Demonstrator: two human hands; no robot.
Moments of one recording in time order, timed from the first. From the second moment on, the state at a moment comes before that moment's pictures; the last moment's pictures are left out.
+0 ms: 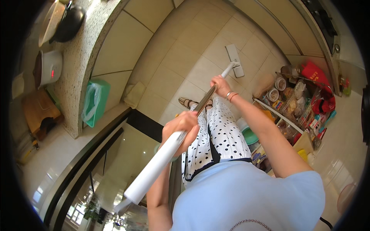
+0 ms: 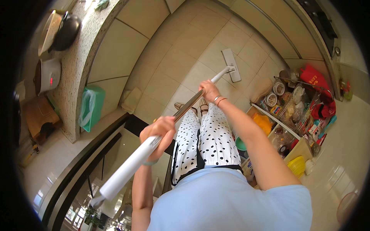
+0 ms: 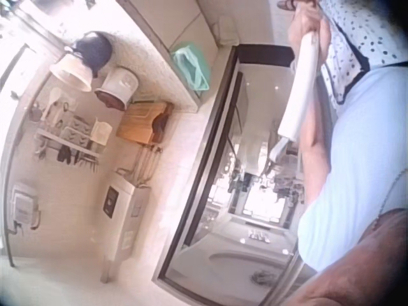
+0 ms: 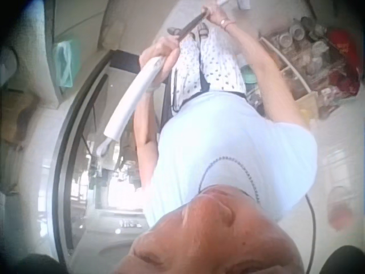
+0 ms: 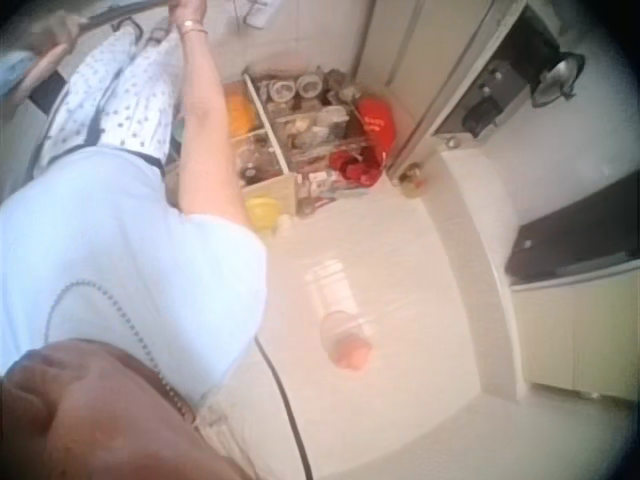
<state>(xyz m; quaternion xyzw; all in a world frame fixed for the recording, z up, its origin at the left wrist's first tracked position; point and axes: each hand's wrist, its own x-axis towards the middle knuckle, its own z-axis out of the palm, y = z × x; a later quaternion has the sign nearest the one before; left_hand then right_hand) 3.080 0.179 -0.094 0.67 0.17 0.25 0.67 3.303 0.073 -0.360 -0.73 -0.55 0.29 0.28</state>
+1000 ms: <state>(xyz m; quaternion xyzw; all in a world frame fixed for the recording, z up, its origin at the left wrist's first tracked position) 3.039 0.240 -0.078 0.65 0.26 0.45 0.56 3.263 0.273 -0.314 -0.63 -0.64 0.33 0.30</state>
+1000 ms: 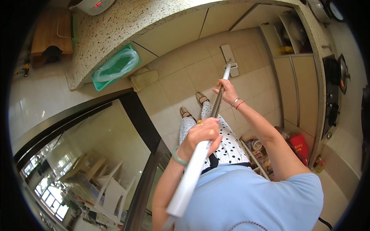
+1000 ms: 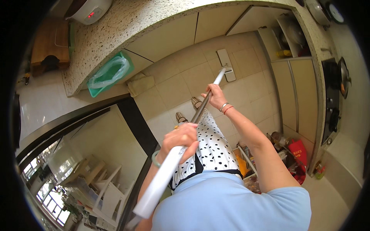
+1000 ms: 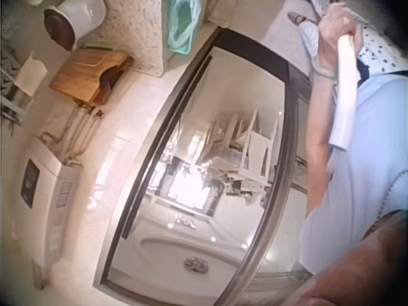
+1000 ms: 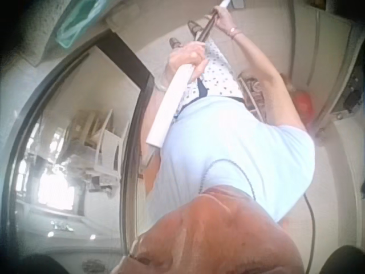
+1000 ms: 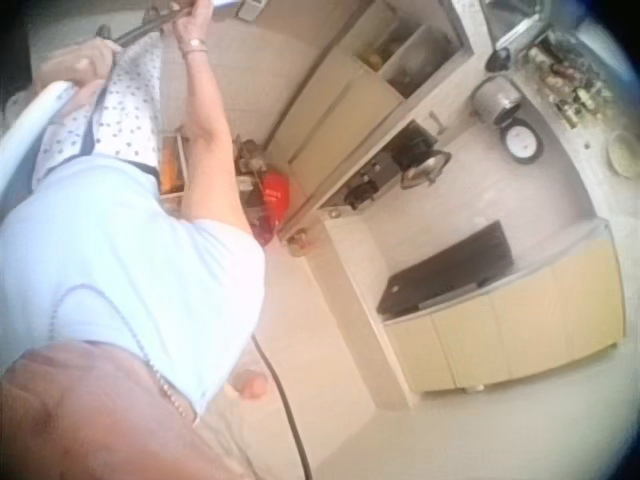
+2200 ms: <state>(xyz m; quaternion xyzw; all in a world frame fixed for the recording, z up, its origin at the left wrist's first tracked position) 2.983 0.083 0.018 0.27 0.71 0.59 0.29 3.067 0.252 -0.282 -0.20 -0.85 0.47 -0.09</state>
